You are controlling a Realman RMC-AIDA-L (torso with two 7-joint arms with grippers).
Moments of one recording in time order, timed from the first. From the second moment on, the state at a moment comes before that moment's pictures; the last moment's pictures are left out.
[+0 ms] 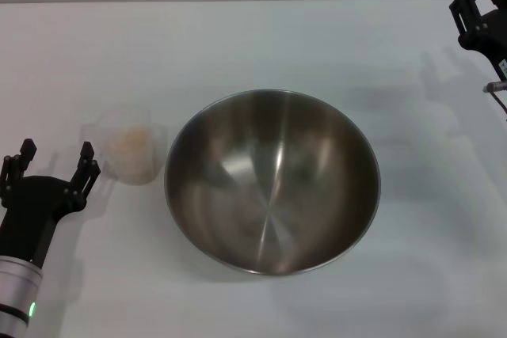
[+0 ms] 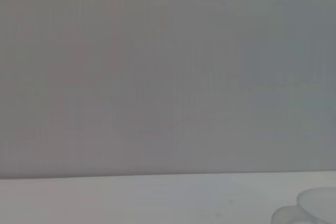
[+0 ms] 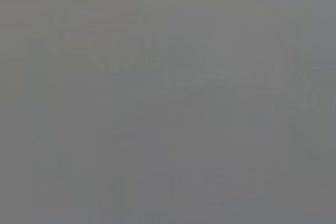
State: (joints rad) left arm -0.15 -2.08 -0.35 -0.44 1.87 1.24 0.16; right arm 0.43 2.07 -2.04 -0.20 0.50 -1.26 0.36
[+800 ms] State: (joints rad) left arm -0.18 -2.08 -0.38 -0.44 1.87 1.20 0.16; right arm 0.43 2.07 -2.04 -0.20 0.50 -1.26 0.37
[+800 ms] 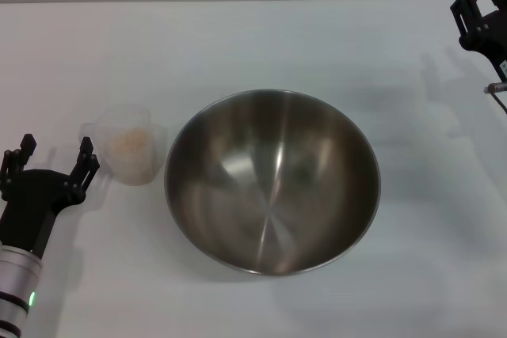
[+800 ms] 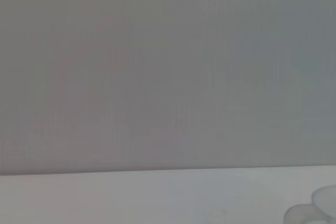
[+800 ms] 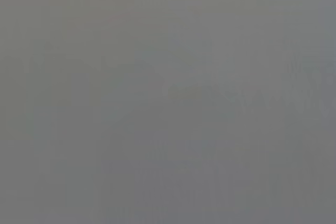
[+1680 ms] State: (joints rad) left arm -0.20 -2.08 -0.40 -0.43 1.87 1.17 0.16; right arm 0.43 2.07 -2.05 -0.19 0.50 -1.26 0.37
